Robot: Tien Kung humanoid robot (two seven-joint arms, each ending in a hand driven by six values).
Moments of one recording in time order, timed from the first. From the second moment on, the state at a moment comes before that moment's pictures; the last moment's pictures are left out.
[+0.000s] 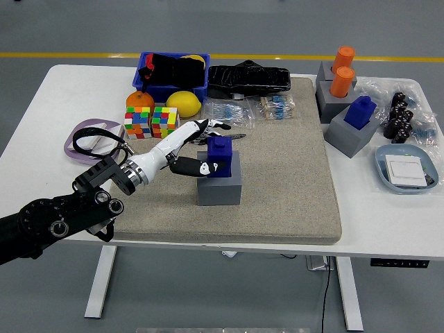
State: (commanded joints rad) left arm -0.80 0.34 -0.24 -1.08 0.94 0.29 -0.34; right arm 0.07 -0.36 2.13 0.18 -2.10 0.31 0.03
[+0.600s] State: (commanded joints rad) left arm -0.79 0.32 -0.23 -1.07 0.92 0.31 -0.35; right arm 0.07 -0.36 2.13 0.18 -2.10 0.31 0.03
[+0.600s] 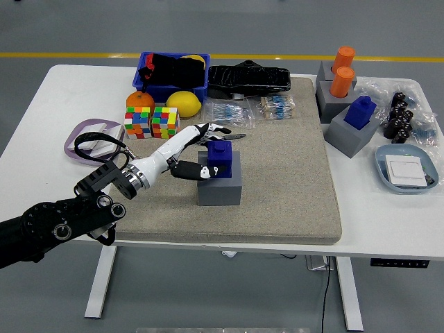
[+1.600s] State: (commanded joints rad) left arm -0.79 0.33 -0.25 -1.07 0.92 0.27 -0.33; right arm 0.07 -0.36 2.14 0.18 -2.11 0.31 0.03
